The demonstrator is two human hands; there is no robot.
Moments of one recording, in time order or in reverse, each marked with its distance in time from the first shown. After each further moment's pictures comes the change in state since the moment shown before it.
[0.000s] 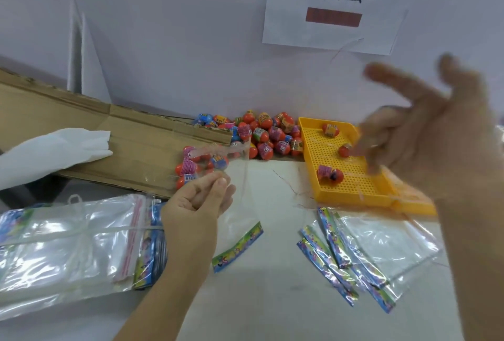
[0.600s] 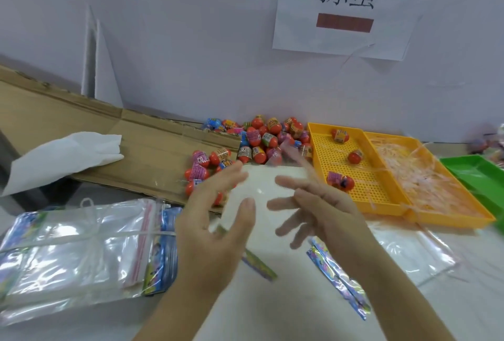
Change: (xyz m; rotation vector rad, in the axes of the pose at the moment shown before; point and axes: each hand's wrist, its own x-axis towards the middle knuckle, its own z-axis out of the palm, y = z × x) left_hand -0.013 0.014 -0.007 0.385 -0.275 0.565; right_hand -0.011 0.106 0.028 -0.104 0.115 0.091
